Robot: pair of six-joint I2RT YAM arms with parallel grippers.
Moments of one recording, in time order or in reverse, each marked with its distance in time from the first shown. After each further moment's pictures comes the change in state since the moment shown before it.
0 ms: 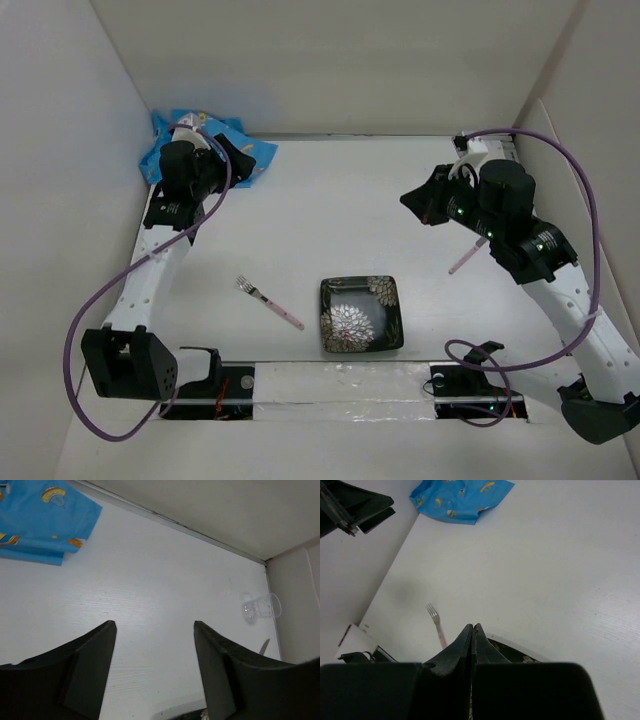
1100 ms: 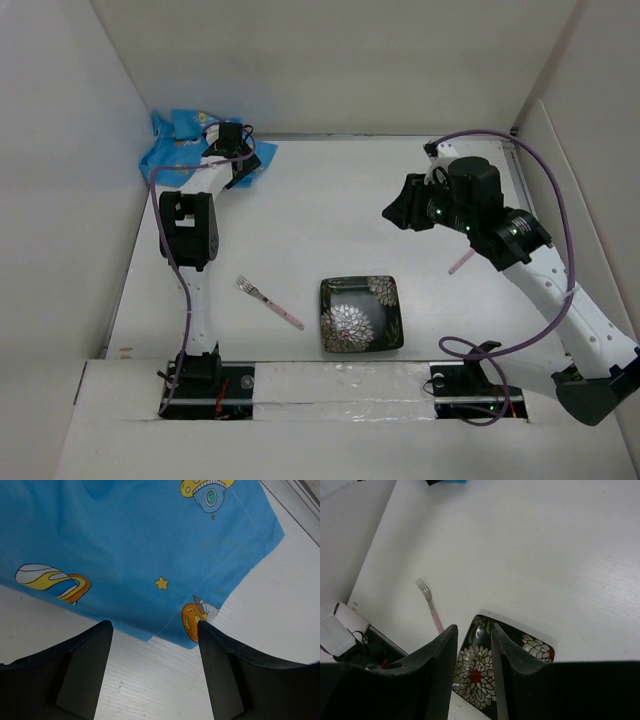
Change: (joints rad) left arm 0.000 1.001 0.655 -0.184 -0.409 -0.121; right arm 0.031 0.078 -0.008 -0.075 -0.008 0.007
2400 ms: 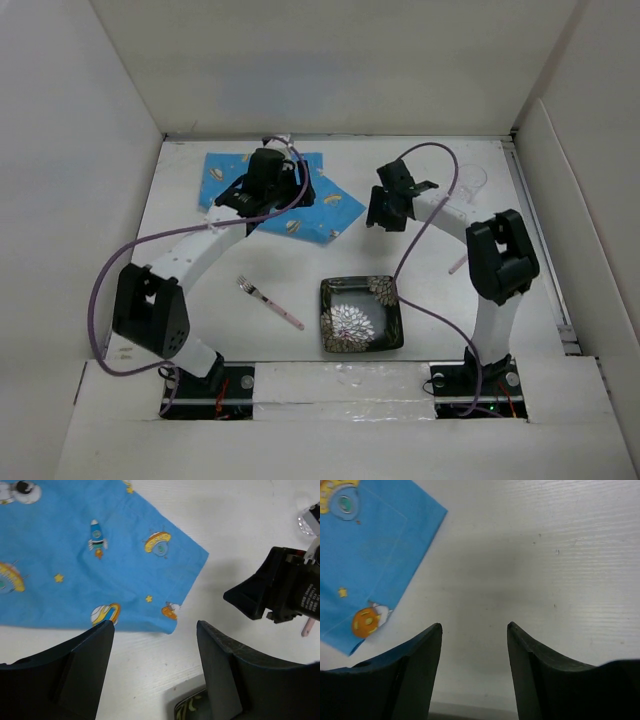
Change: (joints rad) left arm -0.390 -0.670 -0.545 0.097 0.188 0.275; right arm -0.102 0.766 0.017 0.203 0.237 0.163
